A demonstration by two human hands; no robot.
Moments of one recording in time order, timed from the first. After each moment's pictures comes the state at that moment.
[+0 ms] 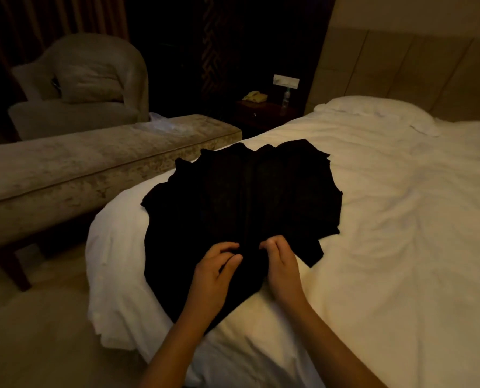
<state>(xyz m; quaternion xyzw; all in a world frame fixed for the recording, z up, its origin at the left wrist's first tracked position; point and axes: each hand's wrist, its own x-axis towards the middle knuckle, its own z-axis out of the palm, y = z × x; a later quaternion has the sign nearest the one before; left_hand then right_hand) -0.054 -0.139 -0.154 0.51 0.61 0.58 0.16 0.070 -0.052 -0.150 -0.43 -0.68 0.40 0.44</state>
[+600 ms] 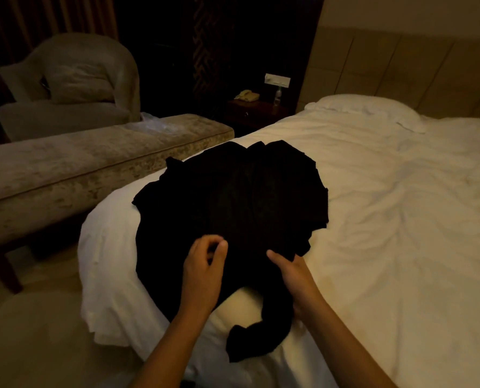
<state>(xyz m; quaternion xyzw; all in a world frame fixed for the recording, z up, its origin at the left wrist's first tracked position) -0.039 -0.147 -0.144 0.42 0.65 0.61 0.17 0.116 -0.073 -0.126 -0.46 -0.50 0.63 0.38</state>
